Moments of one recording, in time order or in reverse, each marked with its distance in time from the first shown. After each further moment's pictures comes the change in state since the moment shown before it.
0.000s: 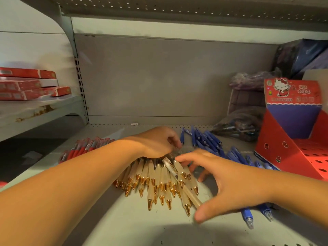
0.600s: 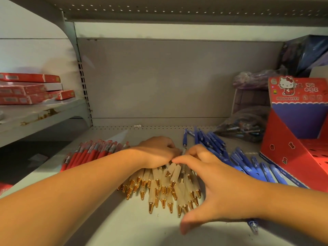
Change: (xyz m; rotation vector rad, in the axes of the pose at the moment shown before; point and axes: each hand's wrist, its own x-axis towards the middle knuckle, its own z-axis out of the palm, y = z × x) left_hand 0.000 -0.004 0.017 0.088 0.034 -0.180; right_hand 0.008 -0.019 0.016 -0.189 0.184 -0.021
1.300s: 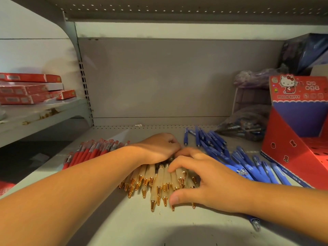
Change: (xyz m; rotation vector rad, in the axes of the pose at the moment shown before) left_hand 0.003 -0.002 -0.002 -0.123 0.013 0.049; right_hand 0.017 0.006 0.016 0.104 0.117 -0.042
